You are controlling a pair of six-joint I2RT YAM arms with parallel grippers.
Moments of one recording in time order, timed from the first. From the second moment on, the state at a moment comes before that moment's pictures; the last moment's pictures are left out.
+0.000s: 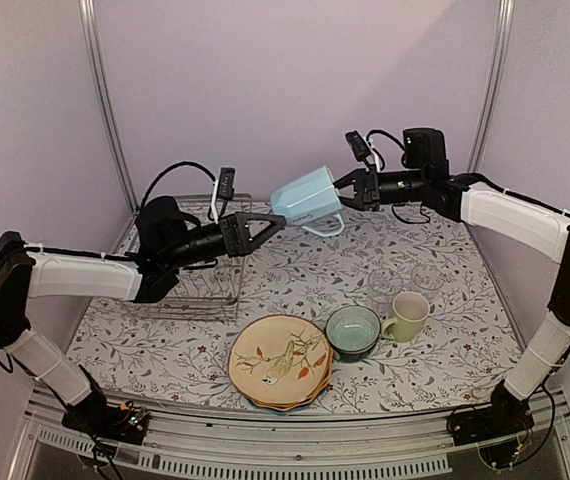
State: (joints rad) left arm -0.70 1.52 0.81 0.87 0.53 -0.74; right arm 0.52 1.67 1.43 -0.06 -0.91 0.54
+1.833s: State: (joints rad) left arm -0.34 1.37 1.23 -0.32 0.09 -0.28; right arm 0.46 1.63 1.30 0.07 -0.89 0.60
